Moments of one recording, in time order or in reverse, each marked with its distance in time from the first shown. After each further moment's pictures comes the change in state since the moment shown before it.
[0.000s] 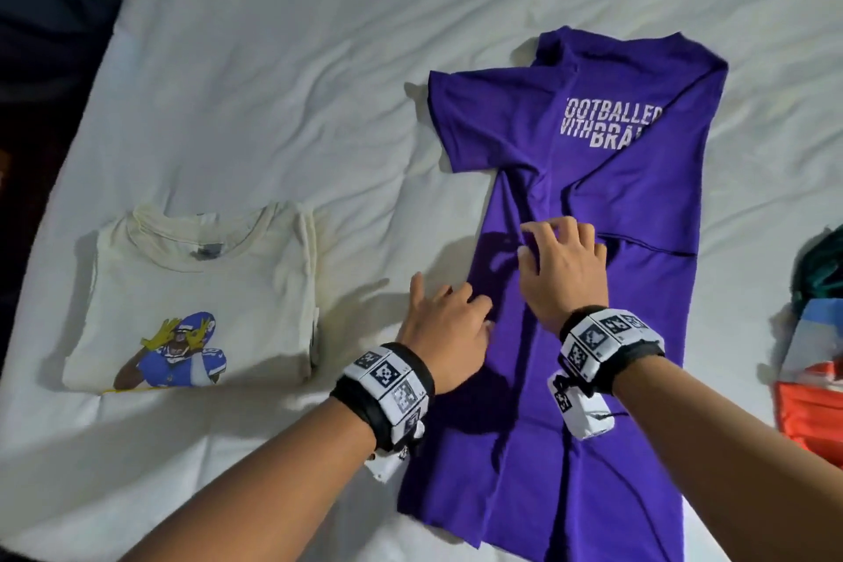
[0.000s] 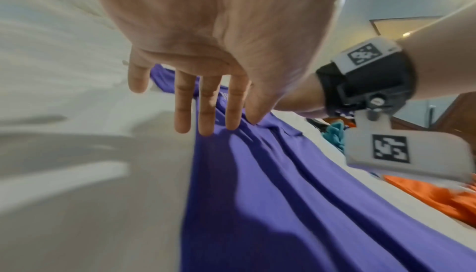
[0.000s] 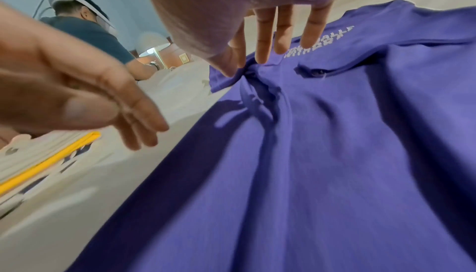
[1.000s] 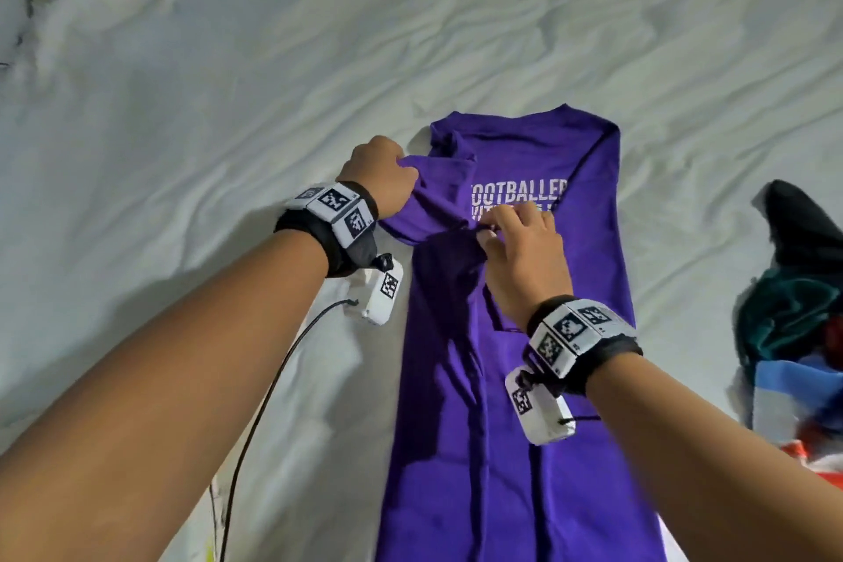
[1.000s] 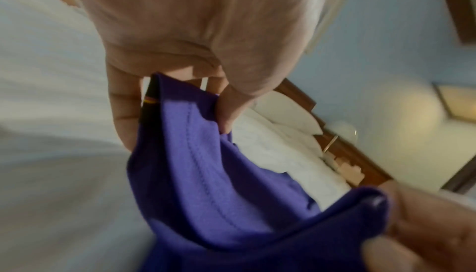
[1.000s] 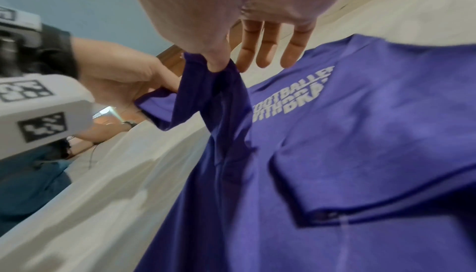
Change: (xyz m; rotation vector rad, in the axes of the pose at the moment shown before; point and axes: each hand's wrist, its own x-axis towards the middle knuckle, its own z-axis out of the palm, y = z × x) left_hand 0.284 -0.031 -0.171 -0.405 0.229 -0.227; right_hand 0.135 0.047 -0.037 0.300 0.146 0.106
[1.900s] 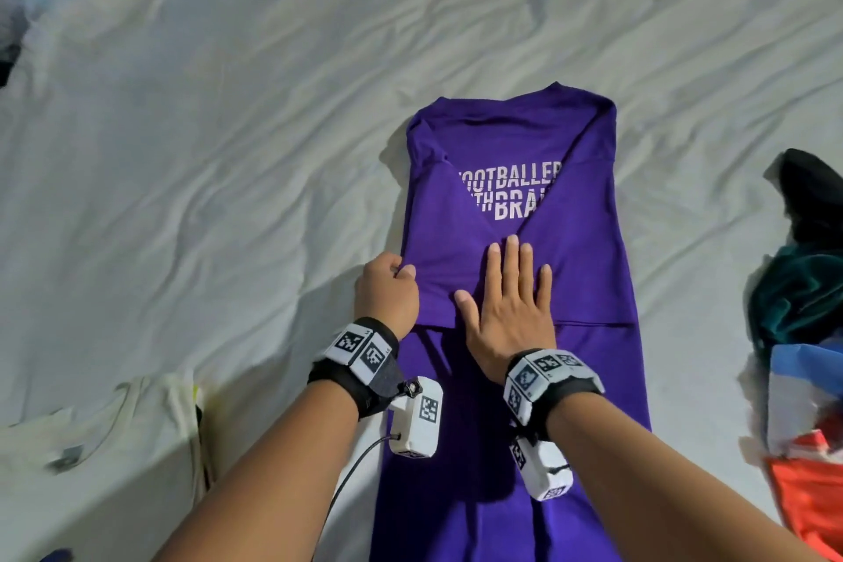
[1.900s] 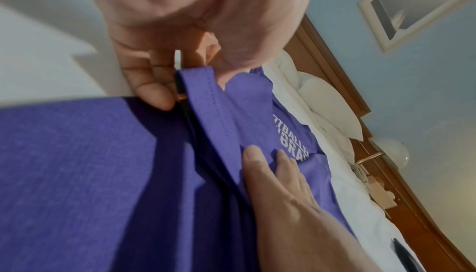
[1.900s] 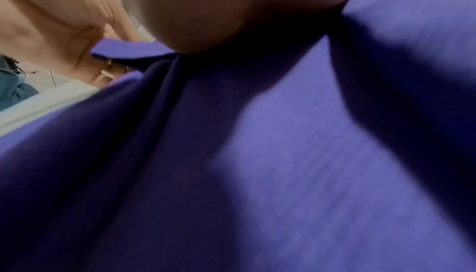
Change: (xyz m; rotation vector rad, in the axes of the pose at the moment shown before) left_hand -0.096 -0.050 0.120 -0.333 0.142 -0.269; right_hand -0.067 0.045 0.061 -0.329 -0.314 0.118
